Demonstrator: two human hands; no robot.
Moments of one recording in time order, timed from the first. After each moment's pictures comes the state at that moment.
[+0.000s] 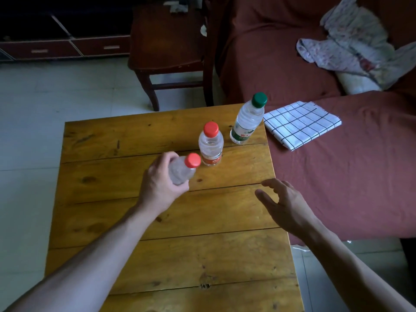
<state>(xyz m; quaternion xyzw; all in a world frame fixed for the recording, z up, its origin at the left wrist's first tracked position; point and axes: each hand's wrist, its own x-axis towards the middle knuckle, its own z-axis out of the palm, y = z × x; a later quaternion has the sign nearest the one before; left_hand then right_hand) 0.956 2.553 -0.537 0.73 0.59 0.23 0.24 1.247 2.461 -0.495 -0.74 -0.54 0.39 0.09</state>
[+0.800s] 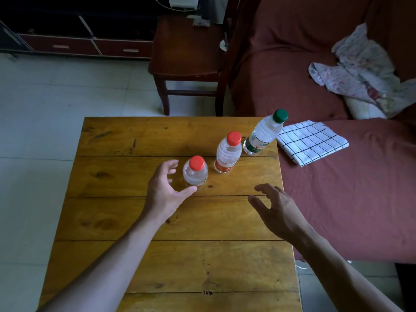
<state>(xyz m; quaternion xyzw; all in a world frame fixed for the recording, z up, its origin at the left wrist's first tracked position) 0.927 2.535 -0.548 0.60 0.65 0.31 0.35 1.204 2.479 -0.490 -0.72 -0.58 0.37 0.09</state>
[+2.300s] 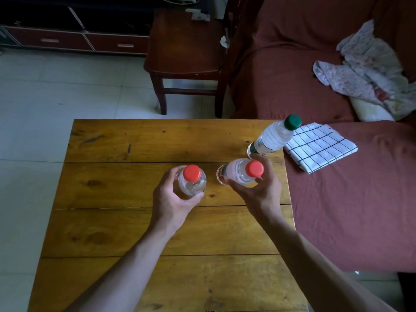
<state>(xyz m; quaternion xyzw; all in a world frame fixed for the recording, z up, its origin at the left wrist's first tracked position) 0.942 2.548 -0.562 0.59 0.64 0.35 0.36 1.157 2.548 -0.537 -0.70 -0.49 0.31 0.40</state>
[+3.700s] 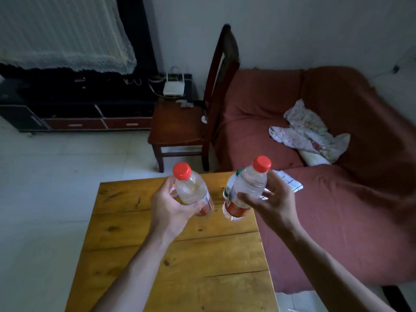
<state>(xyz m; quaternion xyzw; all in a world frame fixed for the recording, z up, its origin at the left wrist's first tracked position) 0.973 2.534 -0.319 0.58 0.56 0.43 0.40 1.210 2.498 -0.296 -0.63 -0.50 0.33 0.49</state>
